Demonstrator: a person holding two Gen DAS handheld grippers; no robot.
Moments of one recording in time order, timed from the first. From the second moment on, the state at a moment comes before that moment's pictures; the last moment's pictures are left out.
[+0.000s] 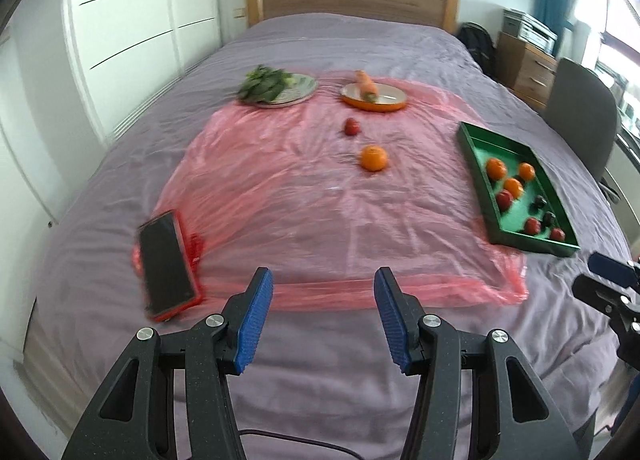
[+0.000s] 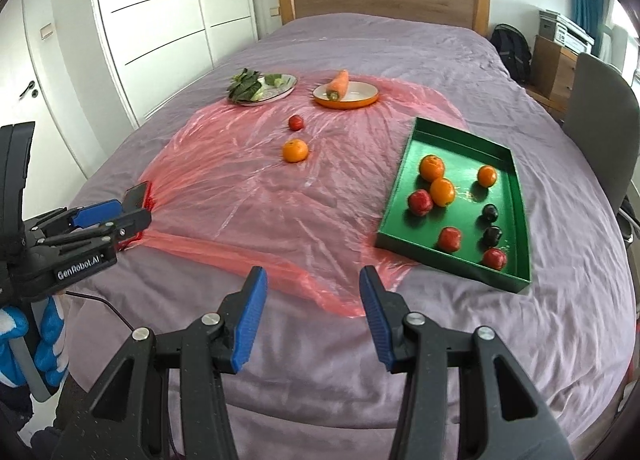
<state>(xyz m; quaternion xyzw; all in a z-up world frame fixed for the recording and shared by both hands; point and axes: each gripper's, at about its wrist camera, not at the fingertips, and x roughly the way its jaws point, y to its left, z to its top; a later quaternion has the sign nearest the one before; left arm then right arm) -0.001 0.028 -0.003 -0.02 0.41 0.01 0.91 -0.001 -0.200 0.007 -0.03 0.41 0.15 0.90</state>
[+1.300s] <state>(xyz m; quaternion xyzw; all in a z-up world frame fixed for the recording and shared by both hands) 0.128 0.052 -0.024 0.01 0.39 0.02 0.92 0.145 -0.123 -0.050 -0.05 0.46 0.18 0.87</state>
